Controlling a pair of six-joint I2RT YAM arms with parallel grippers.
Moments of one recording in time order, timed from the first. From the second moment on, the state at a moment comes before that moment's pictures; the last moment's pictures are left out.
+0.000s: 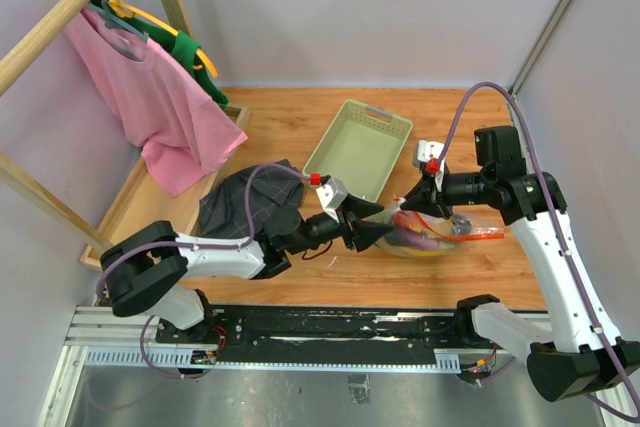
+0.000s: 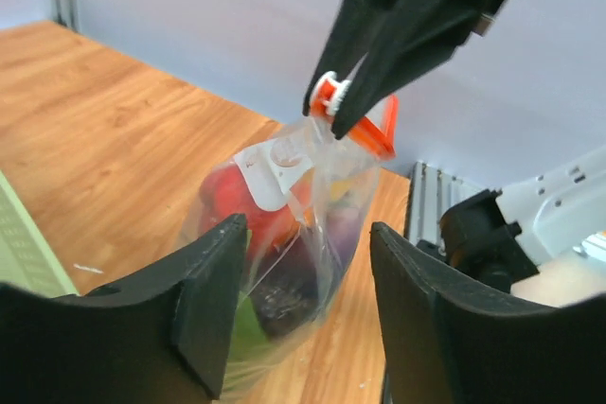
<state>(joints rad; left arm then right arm) -1.07 1.49 0.61 1.09 0.12 -0.35 0.22 1.02 1.21 -1.04 -0.93 -0.81</state>
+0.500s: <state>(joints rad) -0.98 1.38 0.76 0.86 0.39 -0.14 0.22 1.09 1.32 -1.21 -0.99 -0.99</state>
